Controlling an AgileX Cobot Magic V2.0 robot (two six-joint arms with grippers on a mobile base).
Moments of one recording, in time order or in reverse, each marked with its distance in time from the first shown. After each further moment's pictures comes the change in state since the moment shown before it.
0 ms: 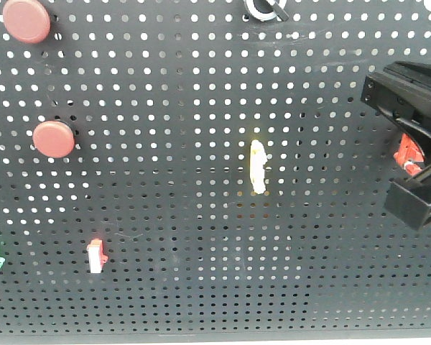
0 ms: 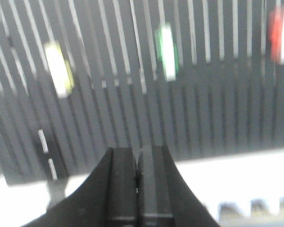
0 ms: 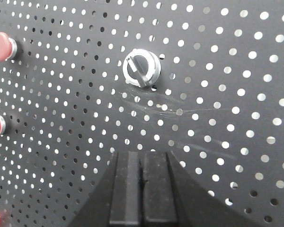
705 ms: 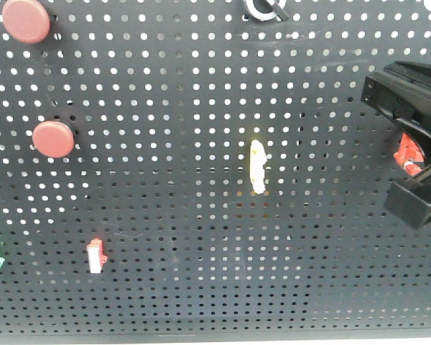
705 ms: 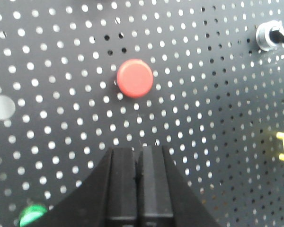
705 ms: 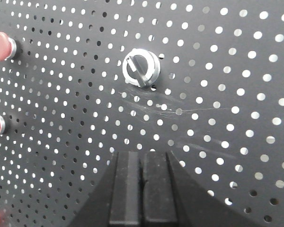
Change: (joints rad) left arm -0.399 0.653 -0.914 0.055 0.040 0.000; right arm 0.000 0.000 0.000 0.000 0.001 0.000
